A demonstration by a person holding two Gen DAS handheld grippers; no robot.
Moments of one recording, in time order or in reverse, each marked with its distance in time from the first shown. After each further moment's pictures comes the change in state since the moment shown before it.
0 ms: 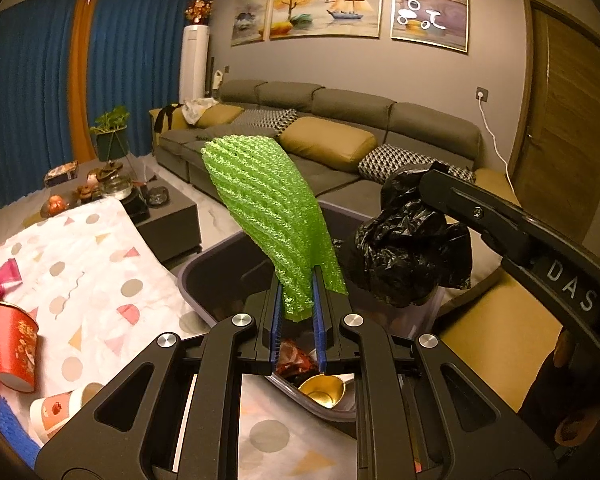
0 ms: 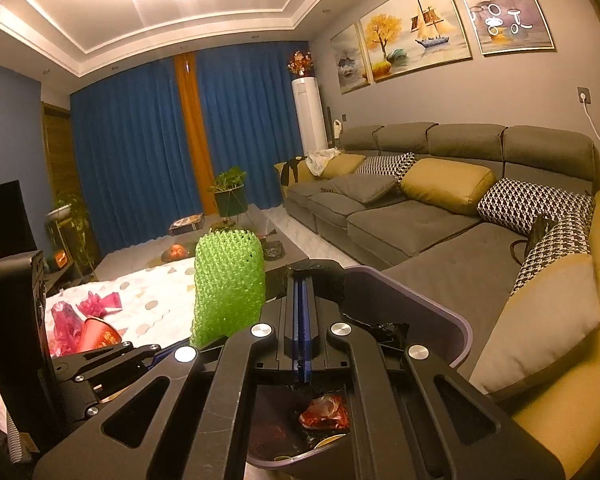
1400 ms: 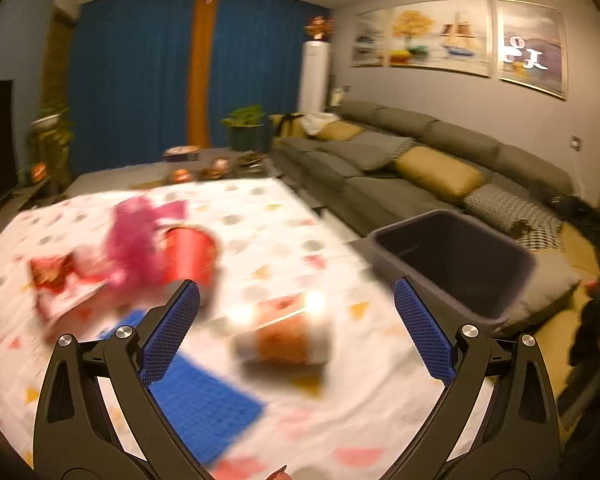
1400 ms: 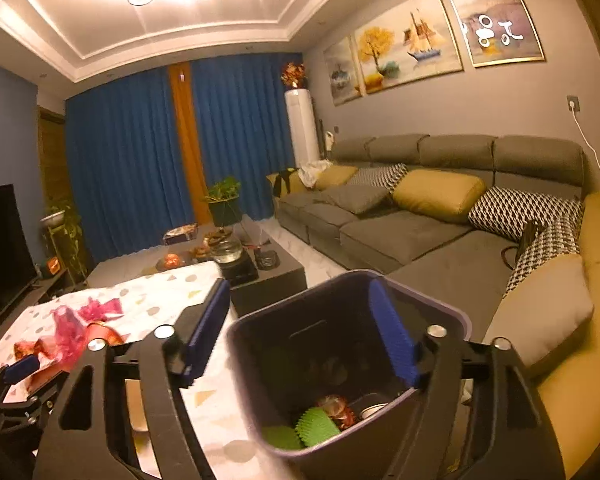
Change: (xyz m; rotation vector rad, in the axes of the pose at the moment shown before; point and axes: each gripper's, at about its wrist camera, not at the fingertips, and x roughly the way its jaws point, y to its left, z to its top) left arm -0.137 0.089 -0.069 -0.211 -0.075 0.416; right arm -0.027 0.027 -0.010 -0.012 -0.058 -0.036
